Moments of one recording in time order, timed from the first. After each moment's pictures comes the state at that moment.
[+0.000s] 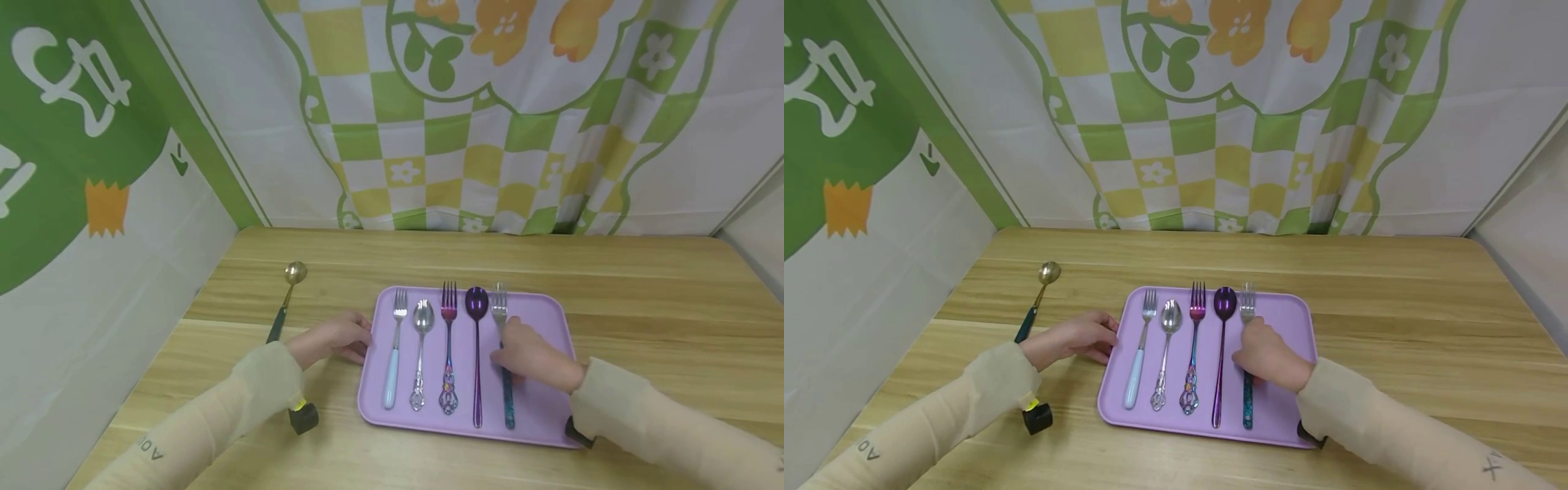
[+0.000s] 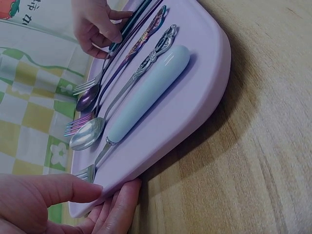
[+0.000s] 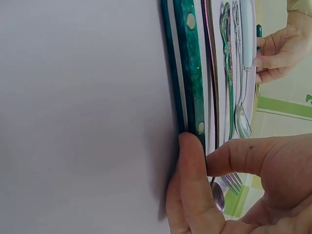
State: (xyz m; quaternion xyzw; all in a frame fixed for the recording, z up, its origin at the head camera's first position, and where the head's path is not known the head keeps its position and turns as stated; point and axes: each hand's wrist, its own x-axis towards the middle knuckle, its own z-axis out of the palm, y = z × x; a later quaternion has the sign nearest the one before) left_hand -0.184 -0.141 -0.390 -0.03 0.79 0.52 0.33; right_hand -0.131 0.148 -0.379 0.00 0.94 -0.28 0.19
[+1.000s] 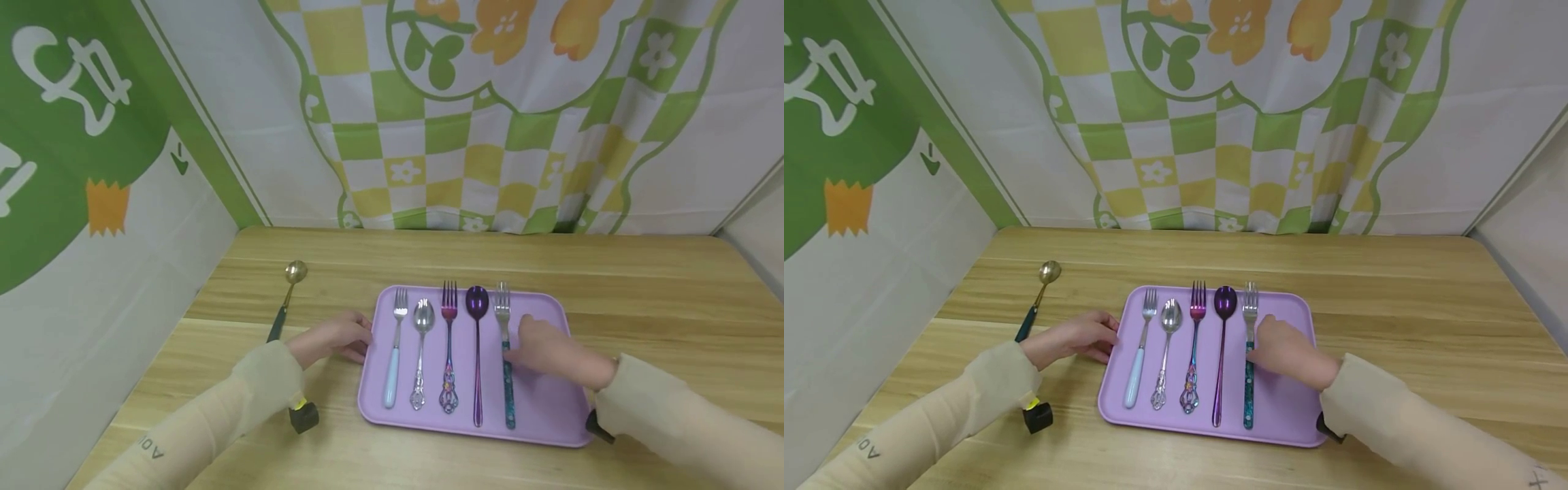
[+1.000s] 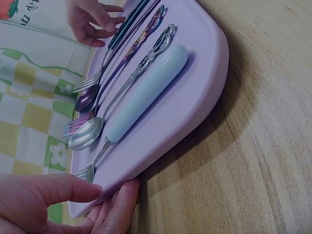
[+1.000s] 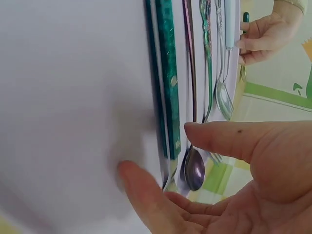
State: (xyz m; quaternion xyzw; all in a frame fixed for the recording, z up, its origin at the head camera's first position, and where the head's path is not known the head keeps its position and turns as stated) left_hand -0.184 -0.141 -0.389 -0.03 0.79 0.51 0.33; right_hand -0.128 0.169 -0.363 -0.04 0.96 -0.19 0.20
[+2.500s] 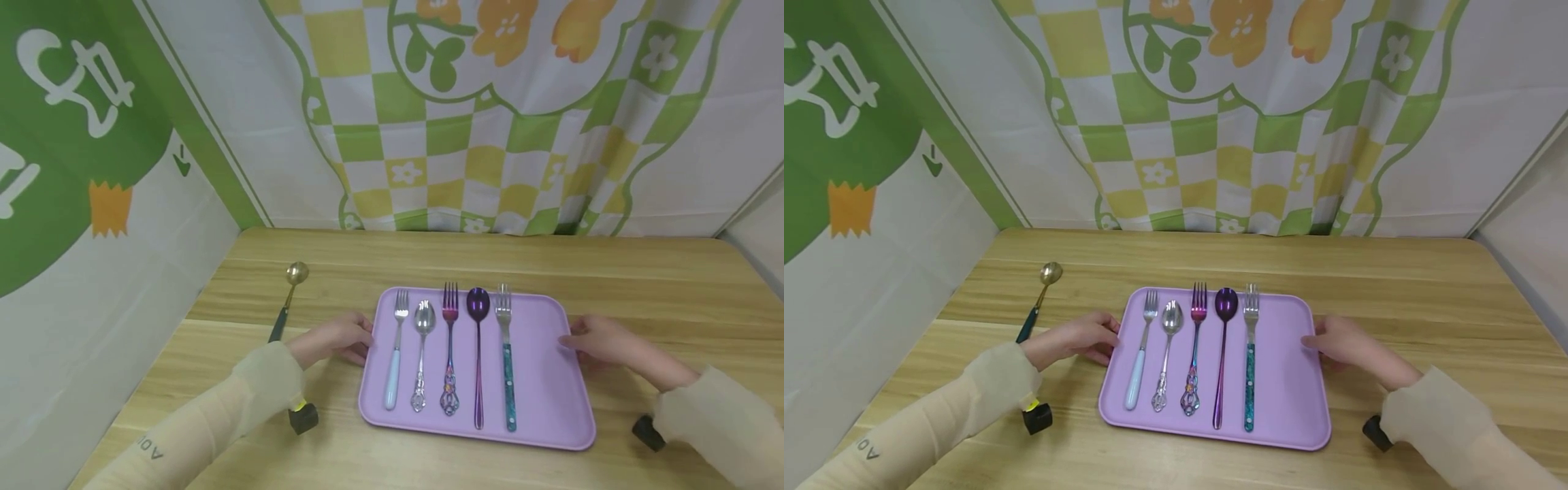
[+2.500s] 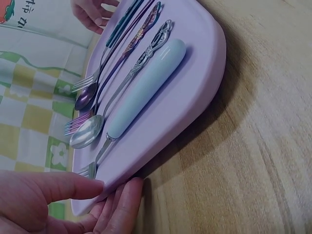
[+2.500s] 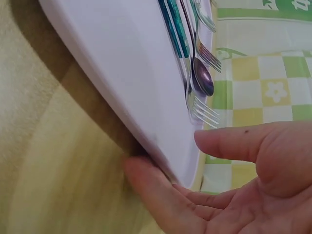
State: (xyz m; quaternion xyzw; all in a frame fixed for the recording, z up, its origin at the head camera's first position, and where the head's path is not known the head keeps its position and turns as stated) left_hand -0.183 -0.141 -0.388 -0.03 0.80 0.50 0.33; right_hand -0.137 0.256 -0.370 0.00 0.90 -0.37 0.23
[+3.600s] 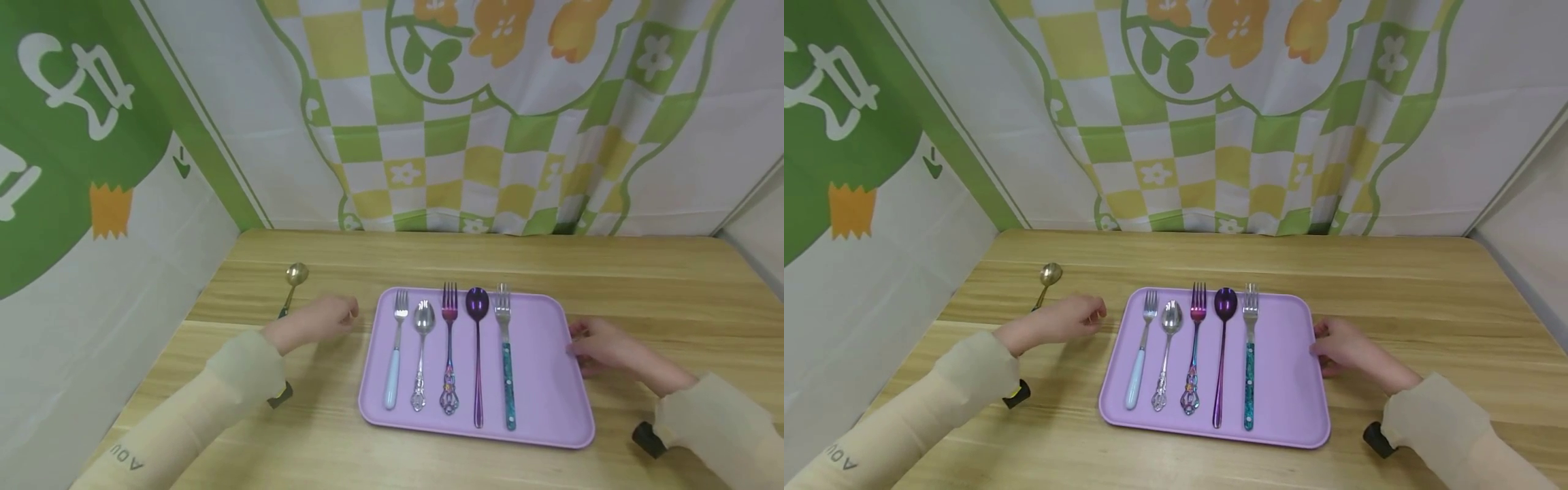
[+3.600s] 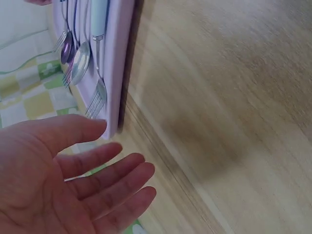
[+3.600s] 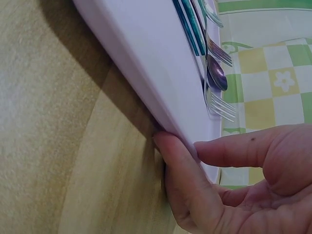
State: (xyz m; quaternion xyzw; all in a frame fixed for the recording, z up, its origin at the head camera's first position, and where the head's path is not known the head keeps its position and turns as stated) left_hand -0.199 -0.169 -0.357 0.28 0.94 0.11 0.18; right_hand -0.133 0.263 -0.389 0.02 0.86 -0.46 0.24
